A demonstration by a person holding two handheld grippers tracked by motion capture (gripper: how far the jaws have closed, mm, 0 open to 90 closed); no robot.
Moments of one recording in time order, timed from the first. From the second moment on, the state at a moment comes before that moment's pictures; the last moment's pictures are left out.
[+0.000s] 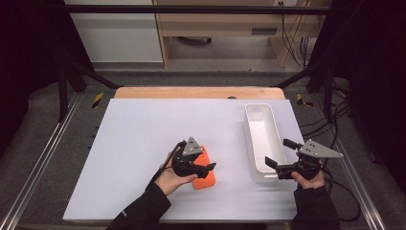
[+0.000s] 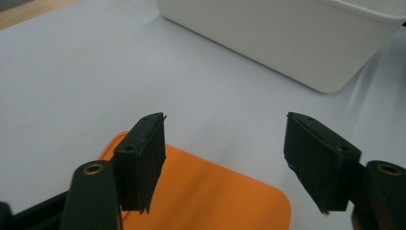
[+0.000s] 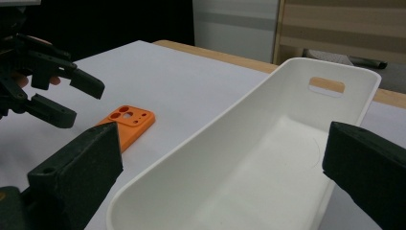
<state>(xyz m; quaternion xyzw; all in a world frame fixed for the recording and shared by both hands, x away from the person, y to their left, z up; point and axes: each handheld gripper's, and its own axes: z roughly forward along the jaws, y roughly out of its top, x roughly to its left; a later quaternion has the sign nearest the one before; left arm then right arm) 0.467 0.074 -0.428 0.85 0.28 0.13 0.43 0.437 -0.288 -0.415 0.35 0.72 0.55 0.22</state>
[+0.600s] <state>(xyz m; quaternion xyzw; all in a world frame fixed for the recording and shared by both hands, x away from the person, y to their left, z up) 0.472 0.060 -0.445 0.86 0.29 0.10 0.40 0.437 -0.288 -0.415 0.35 0.72 0.55 0.22</state>
